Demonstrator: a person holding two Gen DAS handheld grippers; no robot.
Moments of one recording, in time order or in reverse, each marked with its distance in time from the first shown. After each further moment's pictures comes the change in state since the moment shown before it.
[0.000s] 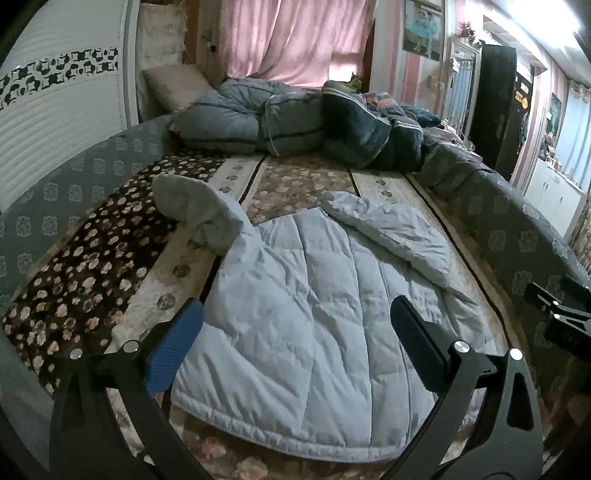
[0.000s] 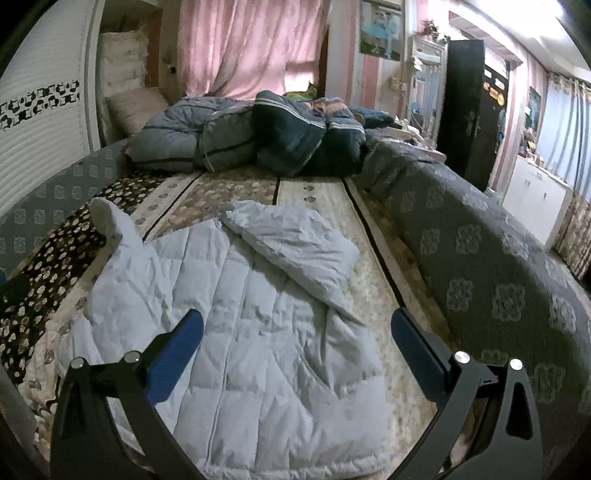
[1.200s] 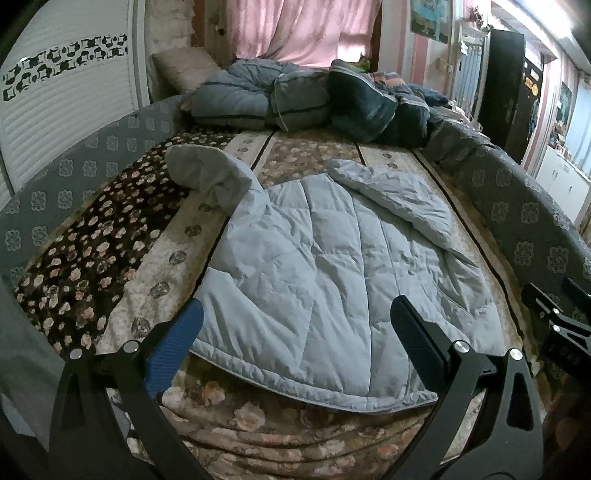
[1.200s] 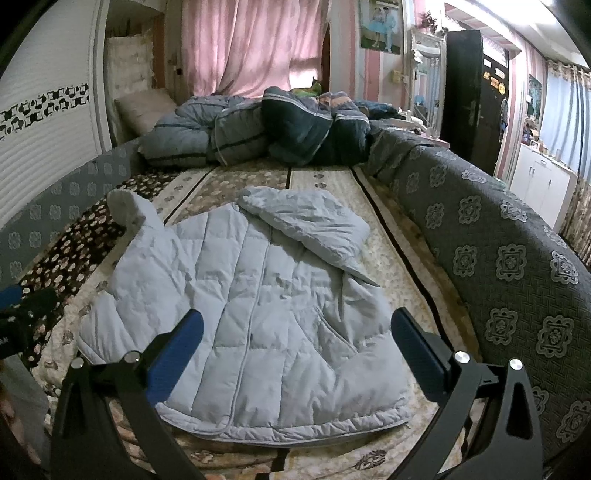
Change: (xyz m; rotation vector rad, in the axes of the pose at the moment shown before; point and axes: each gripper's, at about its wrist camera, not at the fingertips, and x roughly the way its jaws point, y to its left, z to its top) left arm -0.039 -0.016 -0.063 0.003 0.064 0.058; right arm -0.044 0.009 -0.074 0.046 0.009 0.037
